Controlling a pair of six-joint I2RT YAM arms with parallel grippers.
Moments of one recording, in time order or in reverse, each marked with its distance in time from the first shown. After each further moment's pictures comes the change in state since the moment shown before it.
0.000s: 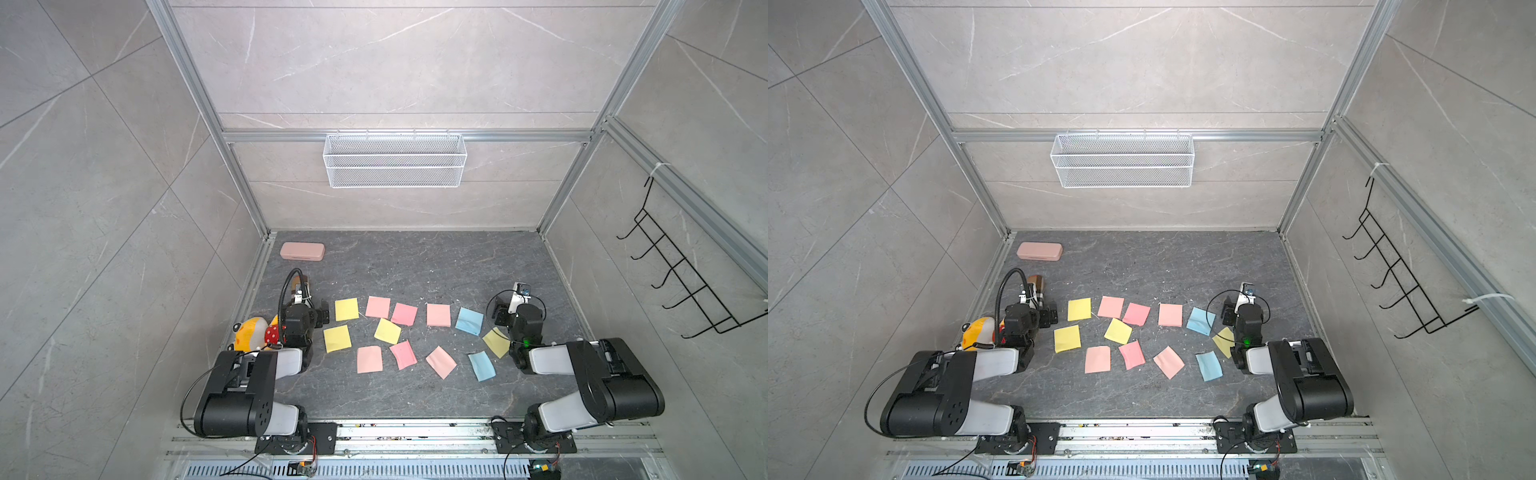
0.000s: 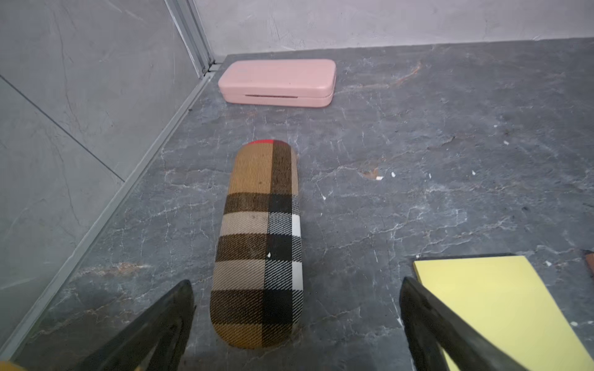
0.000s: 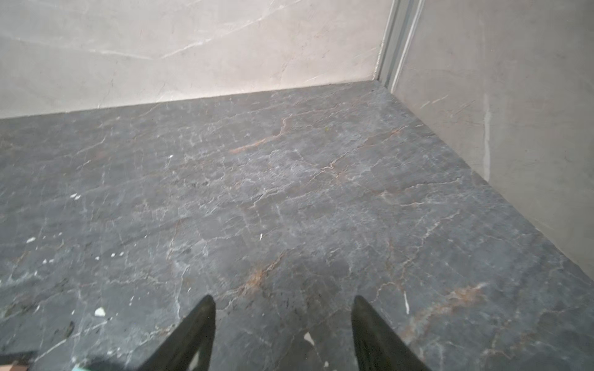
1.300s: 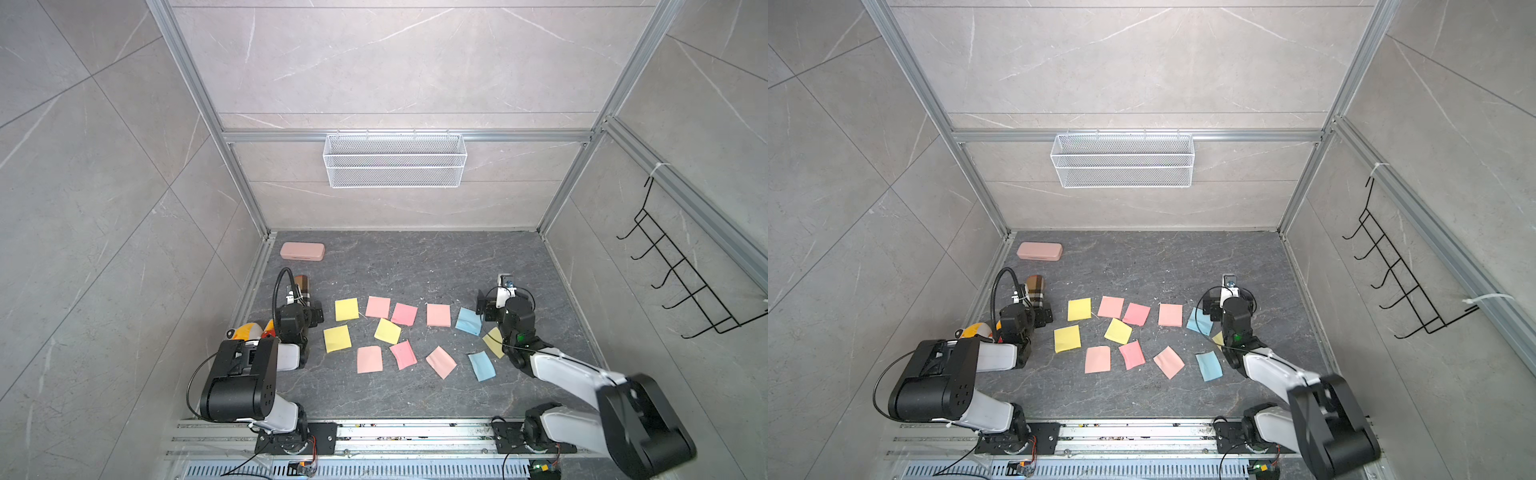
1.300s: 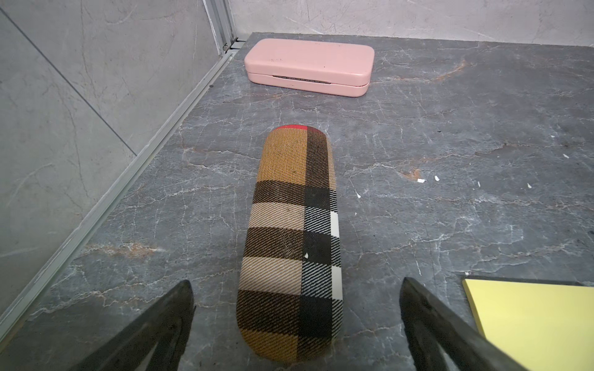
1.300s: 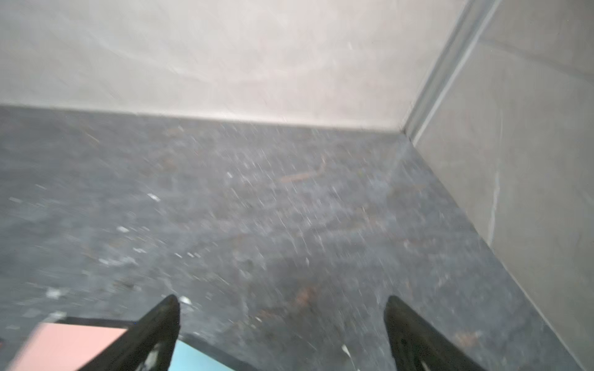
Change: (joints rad) left arm 0.062 0.072 0.014 0.045 0.008 -0.063; right arm 0.235 -0.355 0.153 -0.415 0.140 -0.095
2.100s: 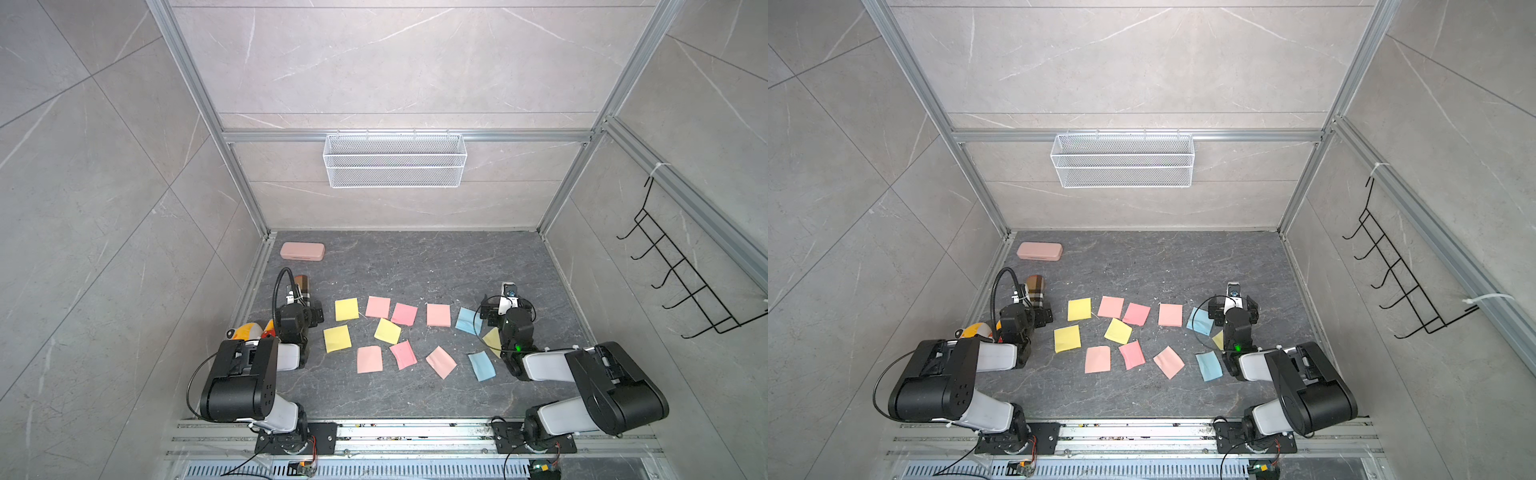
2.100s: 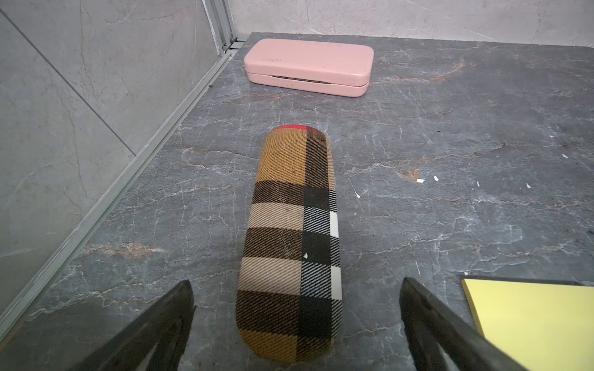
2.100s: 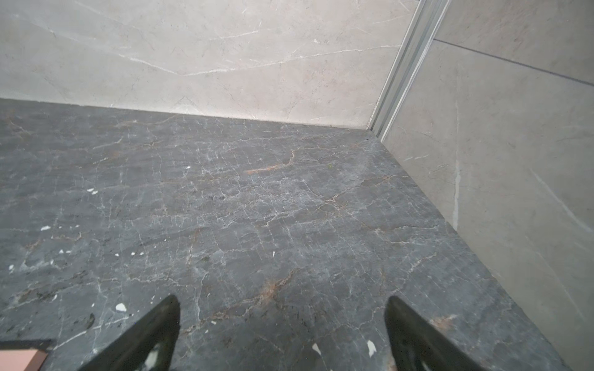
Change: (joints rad) left arm 0.000 0.000 0.000 0.000 0.001 0.002; right arm -0.100 0.339 -0.183 0.513 0.035 -0.037
